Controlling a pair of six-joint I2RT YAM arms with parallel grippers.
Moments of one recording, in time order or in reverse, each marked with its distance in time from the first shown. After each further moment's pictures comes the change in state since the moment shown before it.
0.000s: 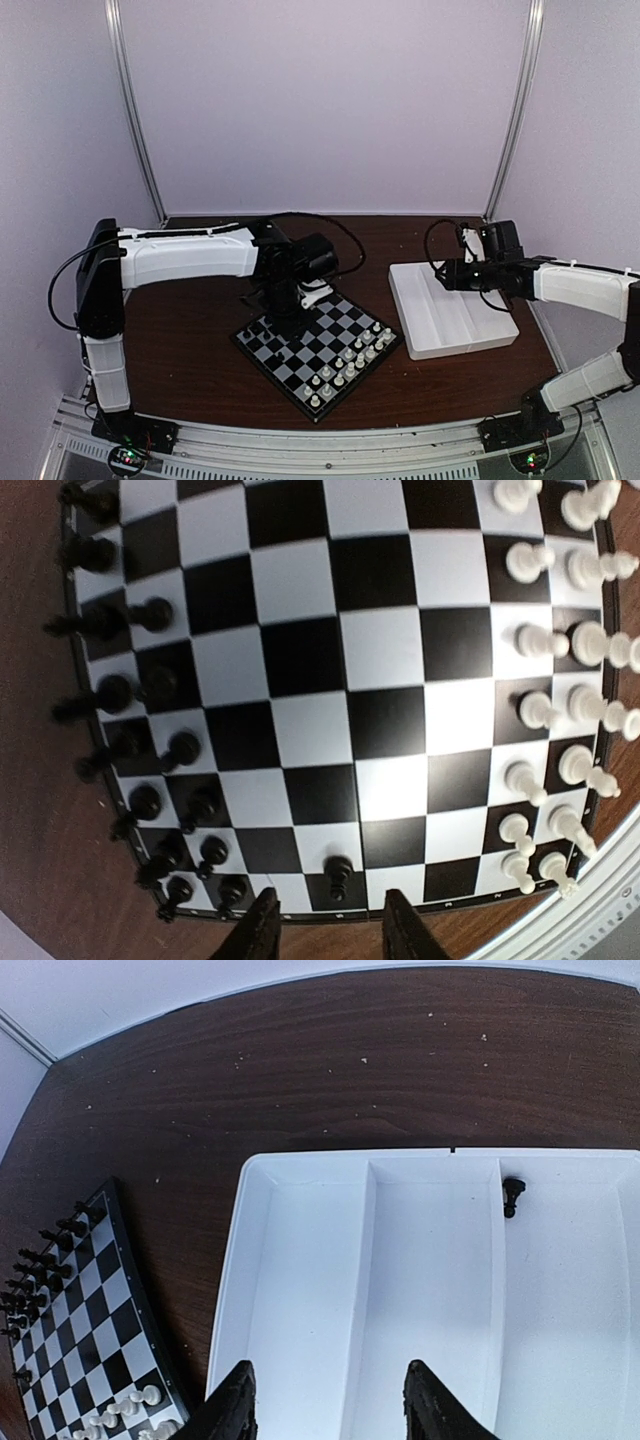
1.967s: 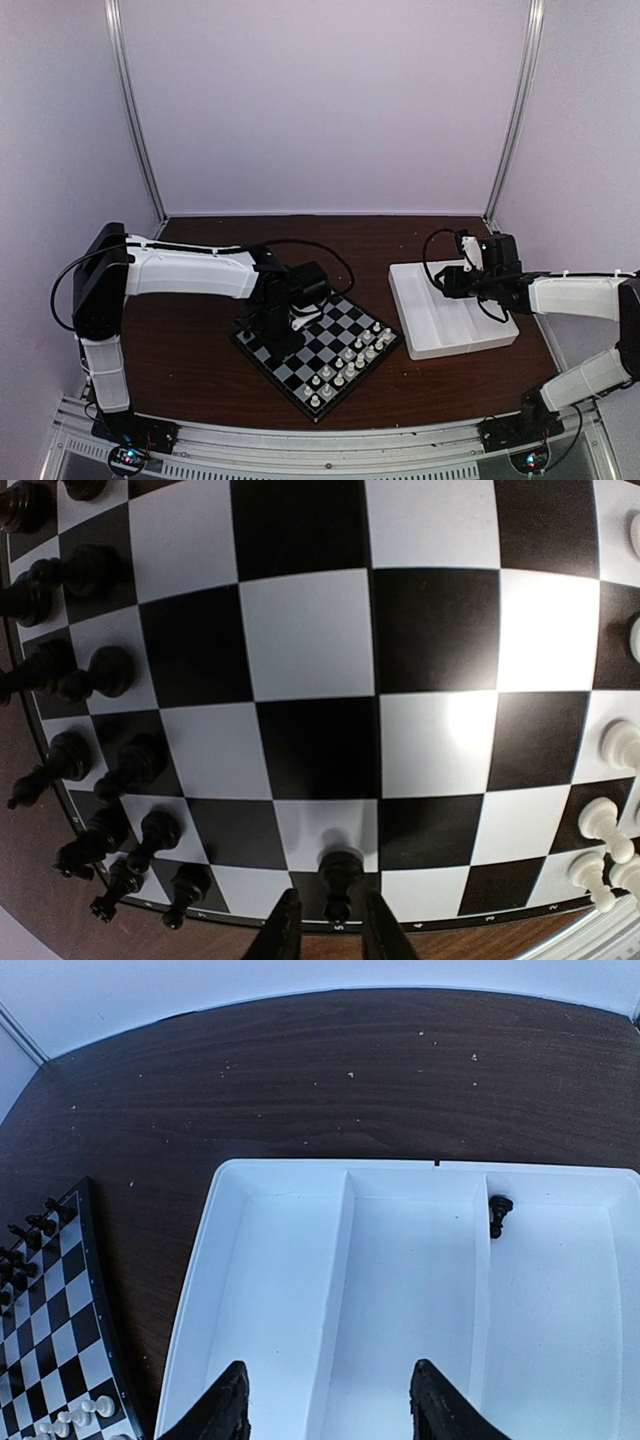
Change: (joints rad) left arm -0.027 -0.021 -0.220 0.087 -0.037 -0.069; right arm -0.003 0.030 -0.135 0.239 0.044 -0.068
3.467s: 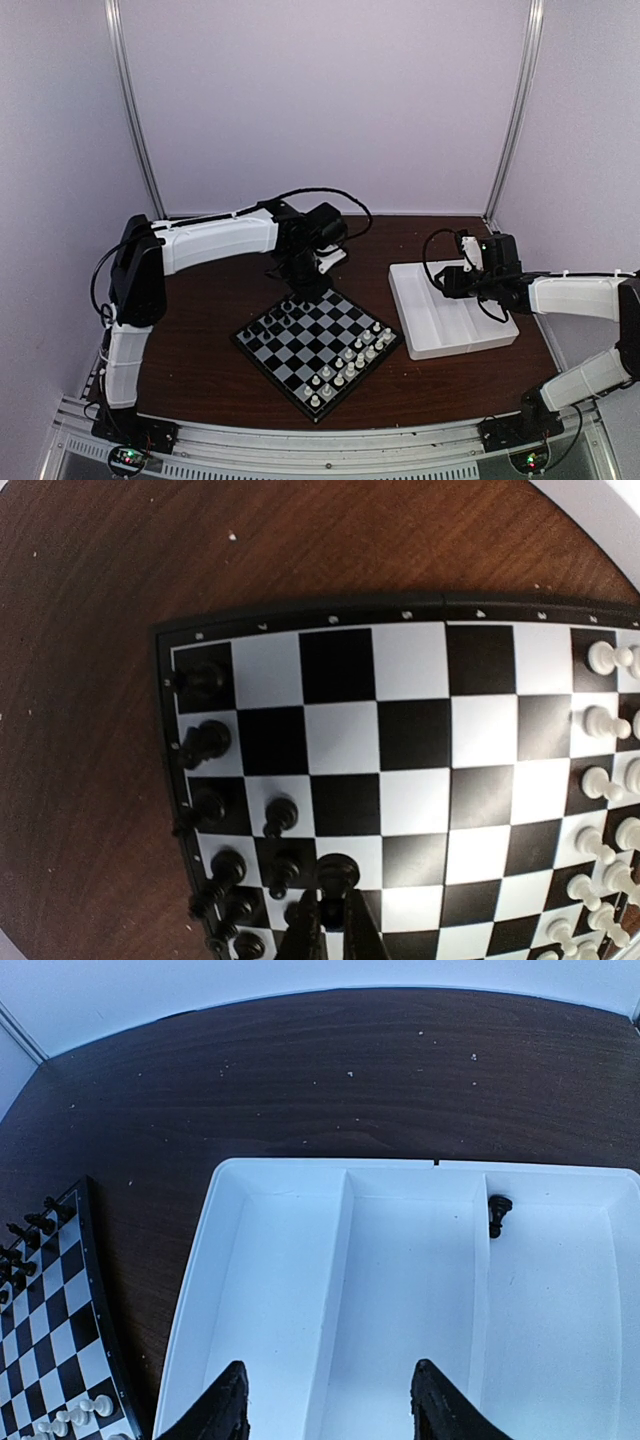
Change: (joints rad) left arm 0.120 0.217 0.472 -0.010 -0.013 0.150; right arm 0.000 0.001 0.000 -0.001 0.000 -0.003
